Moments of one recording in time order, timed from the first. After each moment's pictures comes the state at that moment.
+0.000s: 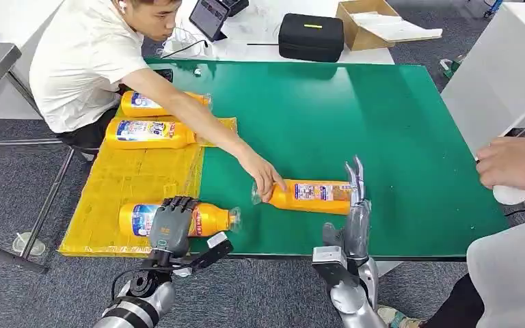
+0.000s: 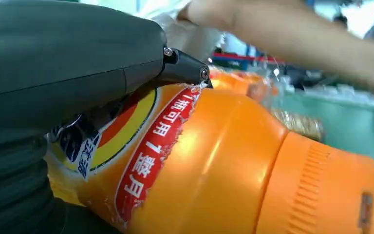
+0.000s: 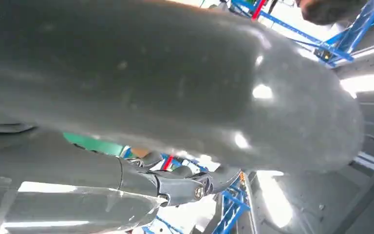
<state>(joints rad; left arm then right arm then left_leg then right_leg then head) -0.34 -0.14 -0.47 -0.57 -1.18 0.57 -0.29 -0.03 0.08 0.29 -1.41 0.41 -0.64 -0.70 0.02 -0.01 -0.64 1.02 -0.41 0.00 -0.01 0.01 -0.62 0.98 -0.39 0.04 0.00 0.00</state>
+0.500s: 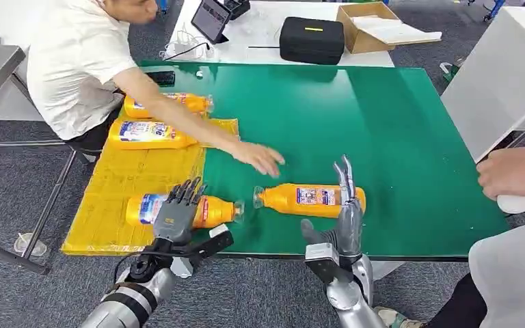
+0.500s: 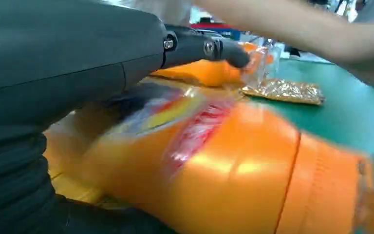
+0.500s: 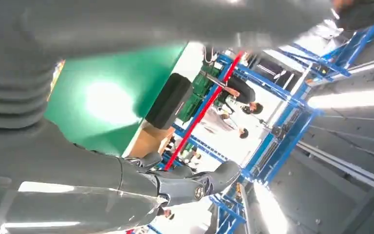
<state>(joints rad) -0.41 -0.13 -0.49 -0.51 -1.13 0.40 -0.31 -0.07 0.07 0.32 -1.35 0.40 -0.64 -0.70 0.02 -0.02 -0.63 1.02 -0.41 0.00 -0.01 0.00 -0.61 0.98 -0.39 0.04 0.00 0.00</state>
